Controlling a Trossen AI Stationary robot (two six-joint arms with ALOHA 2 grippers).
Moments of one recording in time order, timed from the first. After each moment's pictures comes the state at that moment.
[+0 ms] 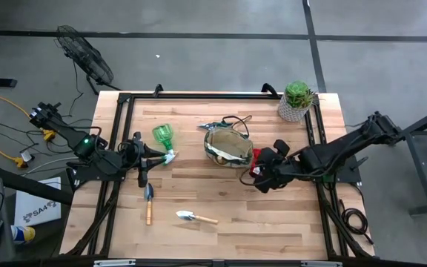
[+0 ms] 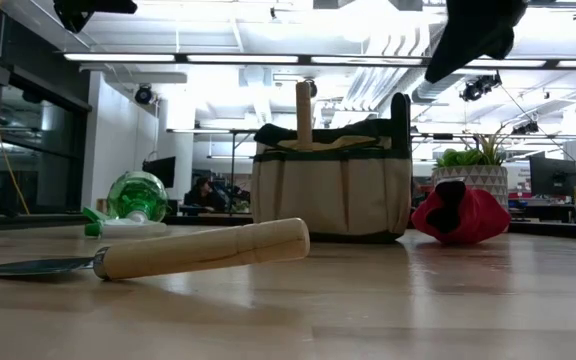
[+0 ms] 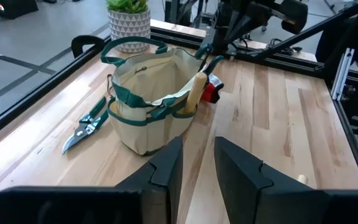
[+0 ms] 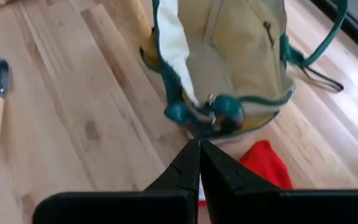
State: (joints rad) left arm -0.58 0.74 0.77 -0.50 -0.75 -0.50; right arm 0.40 1.32 1.08 -0.84 0.56 0.82
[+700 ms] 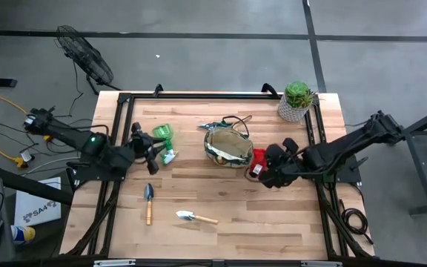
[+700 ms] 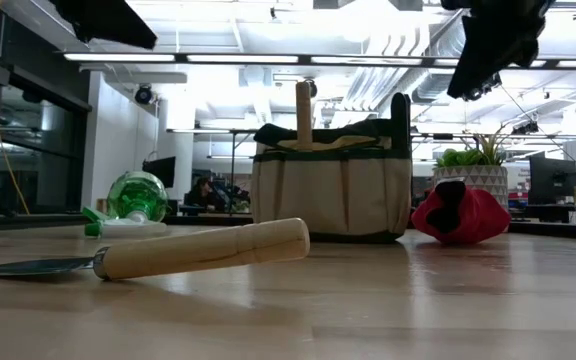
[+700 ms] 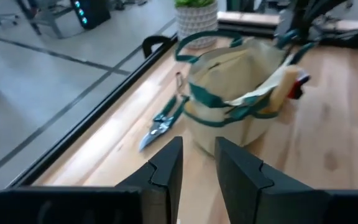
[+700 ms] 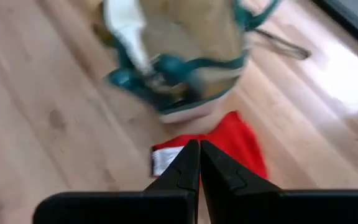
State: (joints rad) left arm -0.39 0.79 0.77 -0.56 -0.84 -0.38; right arm 0.38 1.26 1.03 -0.97 0.60 0.94
